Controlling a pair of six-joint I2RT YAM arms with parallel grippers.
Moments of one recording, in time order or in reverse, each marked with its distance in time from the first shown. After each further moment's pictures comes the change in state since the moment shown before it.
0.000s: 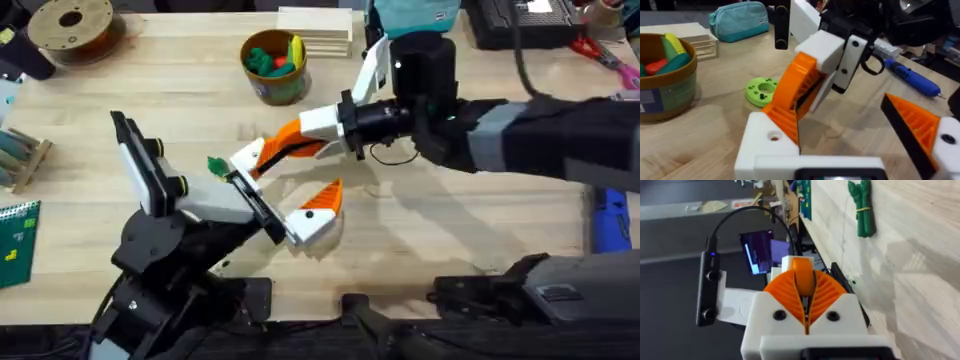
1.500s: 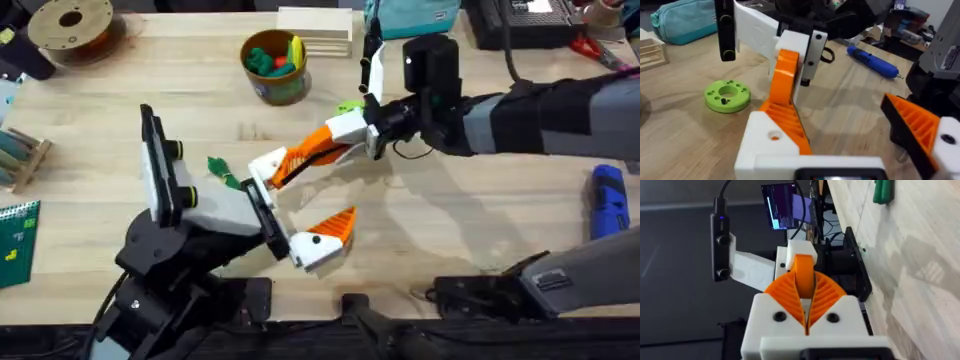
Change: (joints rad) left arm -0.023 0.006 -0.005 0.013 0.163 0.018; right arm -0.140 0.122 0.009 0.013 -0.418 -0.146
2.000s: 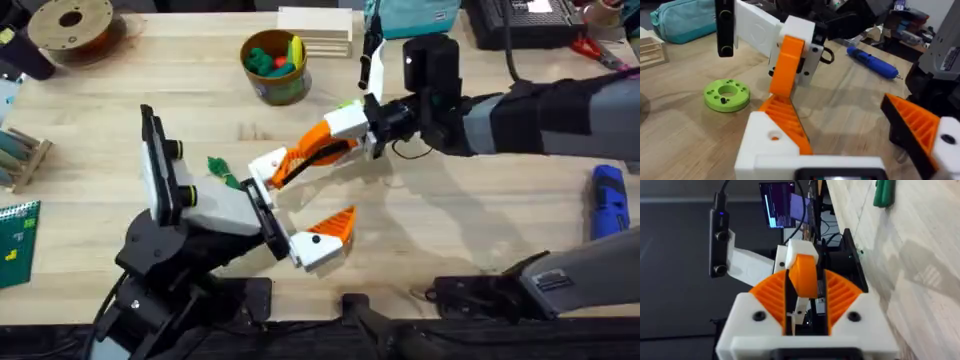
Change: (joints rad) left arm 0.000 0.000 0.000 0.000 -0.001 -0.007; right arm 0.001 0.000 0.000 0.010 0.008 -0.035
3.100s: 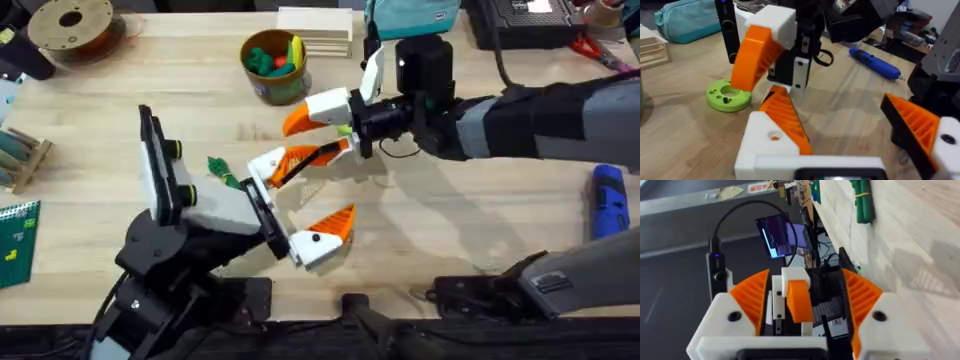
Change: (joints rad) left arm 0.000 0.000 0.000 0.000 -0.012 0.000; right arm 0.044 0.000 0.000 0.067 0.194 0.237
